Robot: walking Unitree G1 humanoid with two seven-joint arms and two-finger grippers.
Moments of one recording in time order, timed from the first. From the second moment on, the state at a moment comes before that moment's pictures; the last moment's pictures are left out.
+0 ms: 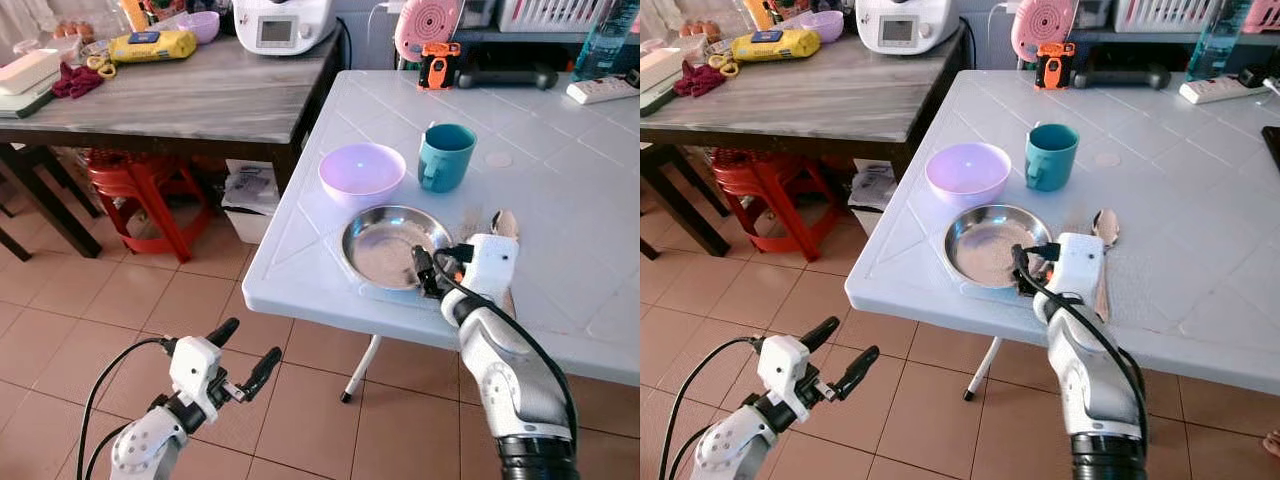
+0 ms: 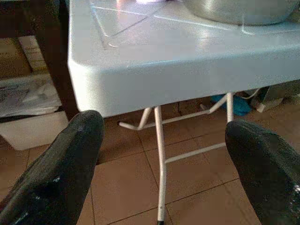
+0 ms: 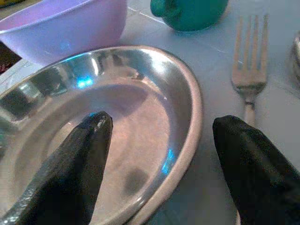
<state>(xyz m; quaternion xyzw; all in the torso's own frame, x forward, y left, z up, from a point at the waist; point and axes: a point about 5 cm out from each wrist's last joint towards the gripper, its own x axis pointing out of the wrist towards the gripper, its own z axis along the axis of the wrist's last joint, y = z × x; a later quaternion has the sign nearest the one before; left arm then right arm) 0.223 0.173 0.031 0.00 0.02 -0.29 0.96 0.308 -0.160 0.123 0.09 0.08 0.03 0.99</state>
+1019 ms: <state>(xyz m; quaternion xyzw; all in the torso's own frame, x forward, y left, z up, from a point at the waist) 0.253 0.155 0.121 -0.01 -0.13 -0.33 0.93 0.306 -0.163 0.118 0.09 0.10 0.03 0.99</state>
